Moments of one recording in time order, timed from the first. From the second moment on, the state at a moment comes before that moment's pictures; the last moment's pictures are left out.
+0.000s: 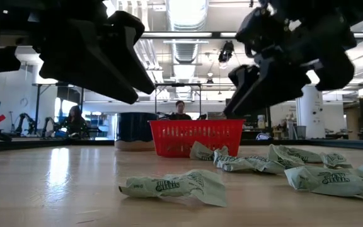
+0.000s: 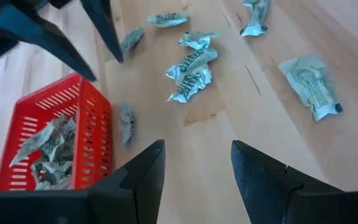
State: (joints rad) left arm -0.55 1.70 0.99 -0.08 -0.48 0.06; right arm 0.27 1.62 0.70 0.22 0.10 -0.01
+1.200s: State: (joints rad) left arm -0.54 1.70 0.97 -0.09 -0.48 0.06; right arm 0.22 1.75 0.72 0.24 0.04 0.05
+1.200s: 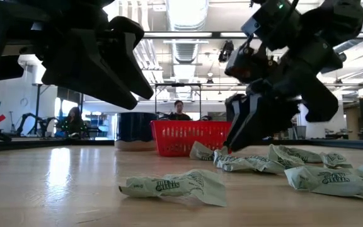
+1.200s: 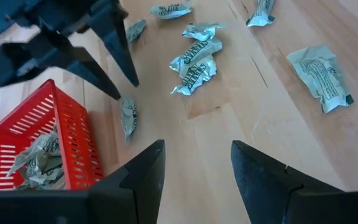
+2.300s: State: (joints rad) left arm -0.54 1.70 0.97 -0.09 -0.49 0.06; right arm 0.22 1.79 0.72 0.29 0.11 -0.06
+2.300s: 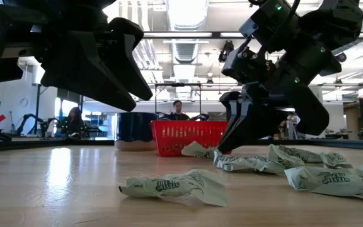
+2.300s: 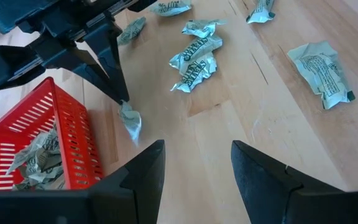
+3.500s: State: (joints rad) left arm -0.54 1.70 0.96 -0.09 -0.48 0.06; right arm 0.16 1.59 0.73 0.17 0.42 0.01
